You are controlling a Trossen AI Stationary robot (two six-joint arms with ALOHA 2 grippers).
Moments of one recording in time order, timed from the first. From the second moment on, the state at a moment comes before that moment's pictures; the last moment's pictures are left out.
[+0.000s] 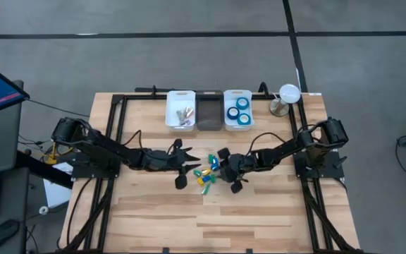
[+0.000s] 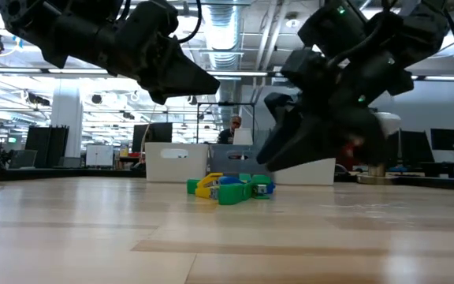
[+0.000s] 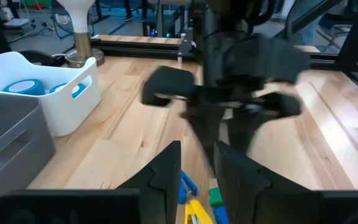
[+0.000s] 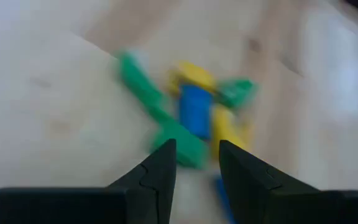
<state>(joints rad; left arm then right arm) -0.20 1.53 0.55 0.70 -0.35 -0.11 0.16 1.74 0.69 0.38 0.06 -0.43</state>
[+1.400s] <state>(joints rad) -0.20 1.53 0.53 0.71 -0.35 -0.11 0.15 1.88 1.01 -0.17 0.25 -0.44</state>
